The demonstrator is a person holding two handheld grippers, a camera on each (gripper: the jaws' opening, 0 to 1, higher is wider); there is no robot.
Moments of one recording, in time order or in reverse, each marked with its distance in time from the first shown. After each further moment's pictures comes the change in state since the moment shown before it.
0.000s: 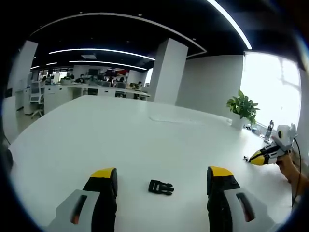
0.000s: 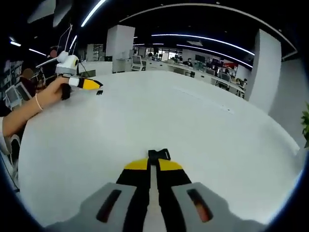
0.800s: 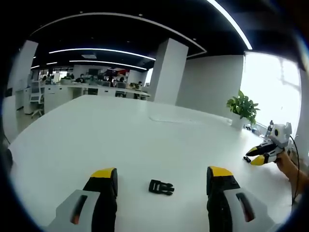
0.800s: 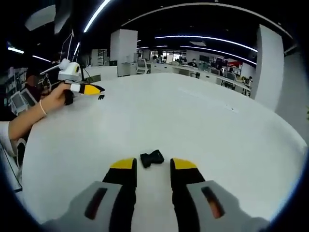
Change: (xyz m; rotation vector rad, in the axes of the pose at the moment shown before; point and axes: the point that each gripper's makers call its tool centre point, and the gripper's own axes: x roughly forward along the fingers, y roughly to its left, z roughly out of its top) left arm 0.001 0.001 0.001 -0.004 0.001 0.000; right arm 0.005 -0.004 0.001 0.028 -0.039 0.101
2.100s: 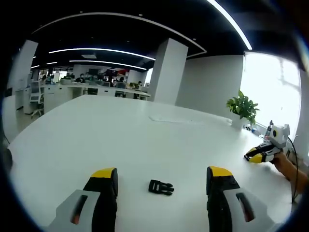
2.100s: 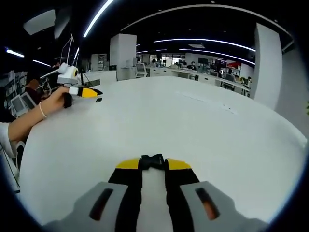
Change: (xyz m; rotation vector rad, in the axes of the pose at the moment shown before) left arm 0.001 0.001 0.001 -0.001 0.000 -0.002; right arm -0.005 -0.018 -0.006 0.032 -0.028 -0.062
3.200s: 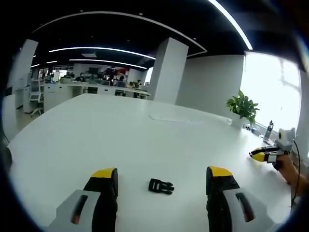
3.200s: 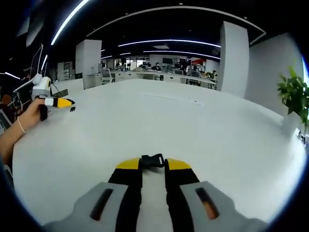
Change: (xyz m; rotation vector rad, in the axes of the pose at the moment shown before) left arm -0.002 -0.001 -0.004 -0.006 0.009 -0.002; right arm -0.029 -0.017 -0.009 0.131 -0.007 -0.284
